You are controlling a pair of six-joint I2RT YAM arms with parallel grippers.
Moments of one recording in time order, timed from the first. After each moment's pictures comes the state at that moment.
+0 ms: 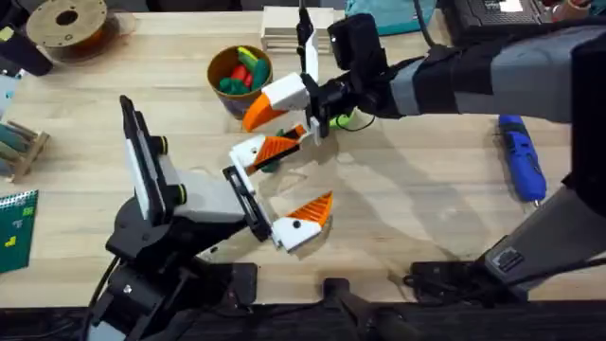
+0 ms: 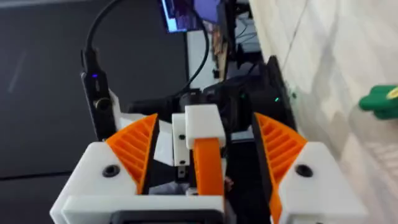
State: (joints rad) left arm -0.44 0.01 0.01 -0.06 0.61 -0.11; right arm 0.55 1.91 1.07 0.19 -1.46 0.94
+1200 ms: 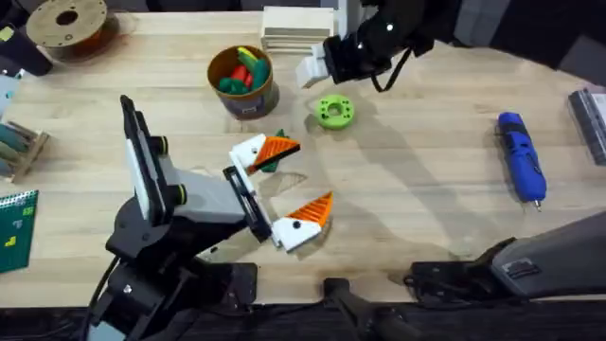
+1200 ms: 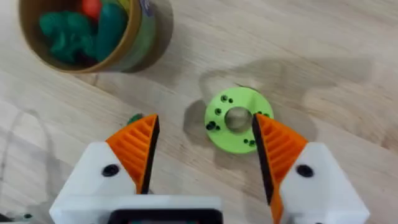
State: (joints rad) left arm -0.44 0.01 0.01 -0.06 0.62 -0.11; right arm 0.54 1.72 1.43 -0.74 -0.06 0.20
